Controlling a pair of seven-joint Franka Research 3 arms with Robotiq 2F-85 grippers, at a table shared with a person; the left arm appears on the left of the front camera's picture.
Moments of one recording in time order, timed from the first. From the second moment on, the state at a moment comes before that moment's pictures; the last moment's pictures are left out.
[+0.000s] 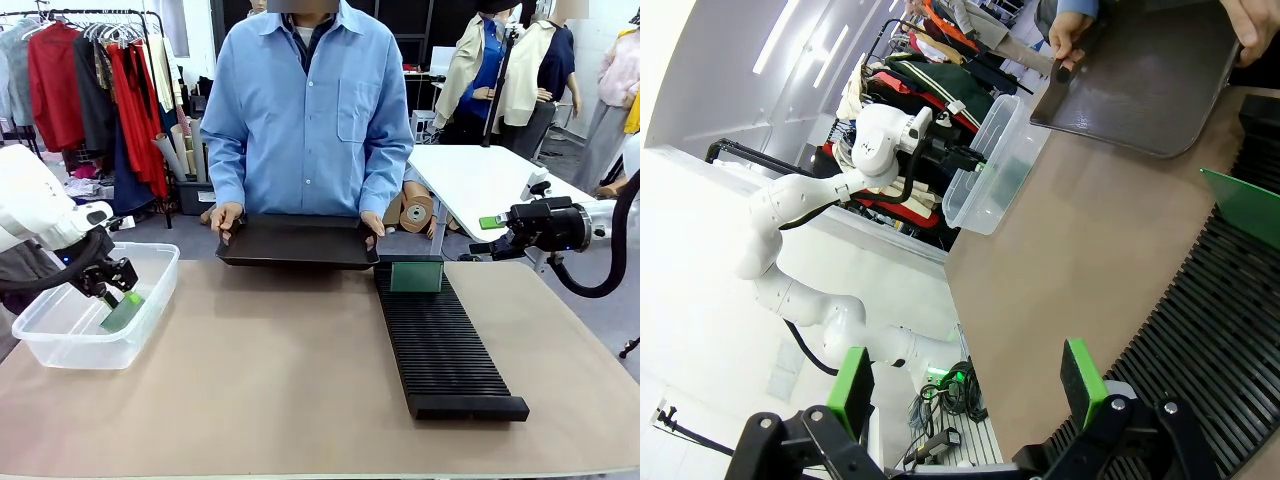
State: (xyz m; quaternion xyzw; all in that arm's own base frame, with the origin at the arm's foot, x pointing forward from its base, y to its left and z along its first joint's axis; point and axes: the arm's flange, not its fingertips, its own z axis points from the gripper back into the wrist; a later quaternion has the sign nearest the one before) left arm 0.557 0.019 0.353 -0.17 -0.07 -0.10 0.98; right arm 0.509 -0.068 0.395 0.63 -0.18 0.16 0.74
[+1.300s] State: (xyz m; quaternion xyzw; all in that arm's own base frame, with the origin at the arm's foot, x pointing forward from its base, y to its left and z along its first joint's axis) left arm 0.536 0.005 0.414 -0.11 -0.10 -0.10 0.98; right arm 0.509 -0.068 0.395 0.63 -0.18 0.16 0.74
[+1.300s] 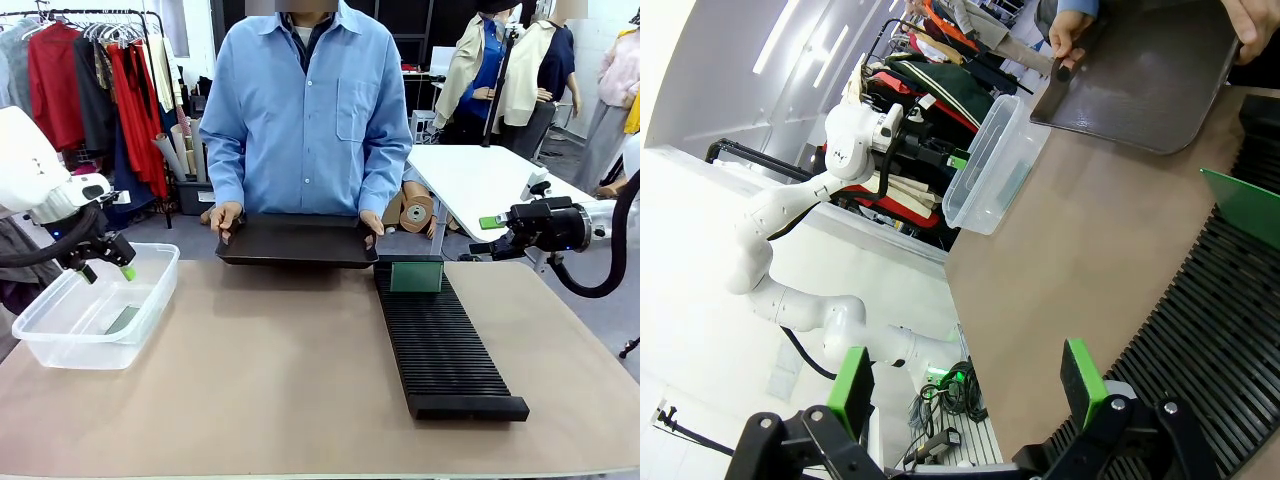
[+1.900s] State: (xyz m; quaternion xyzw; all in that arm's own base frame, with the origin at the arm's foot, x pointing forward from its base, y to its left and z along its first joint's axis) left arm 0.536 0.005 0.414 -0.11 -0.10 -0.10 0.98; right arm 0.509 -0.068 0.395 0.63 -0.18 0.16 0.74
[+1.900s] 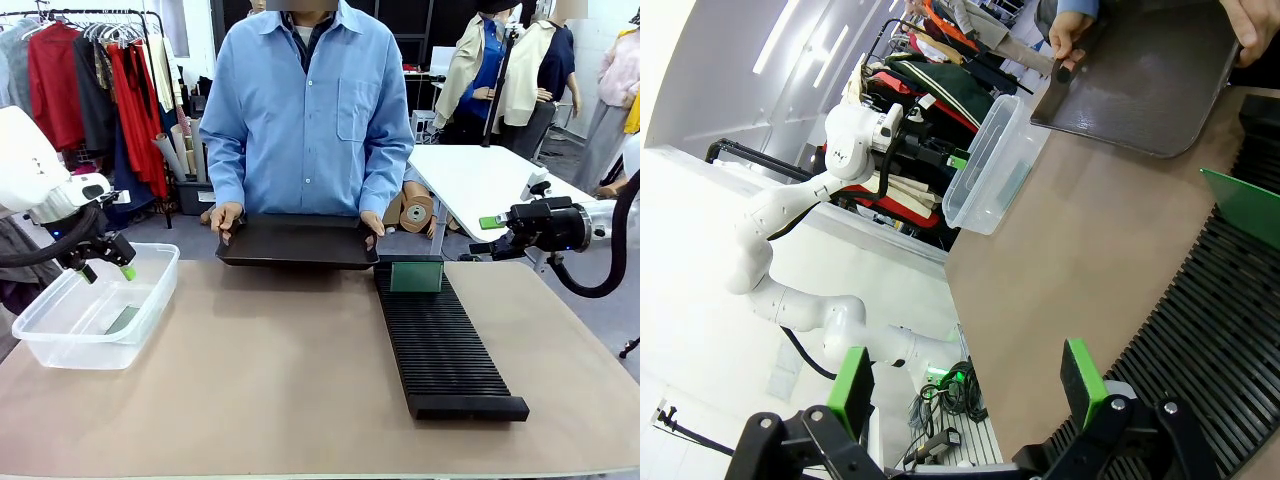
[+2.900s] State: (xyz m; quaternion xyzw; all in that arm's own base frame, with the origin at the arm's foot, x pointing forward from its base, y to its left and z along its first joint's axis) left arm 0.549 0.044 0.422 -0.50 -0.17 -0.17 0.83; right arm 0.509 -0.068 0.395 0.63 -0.18 0.16 0.74
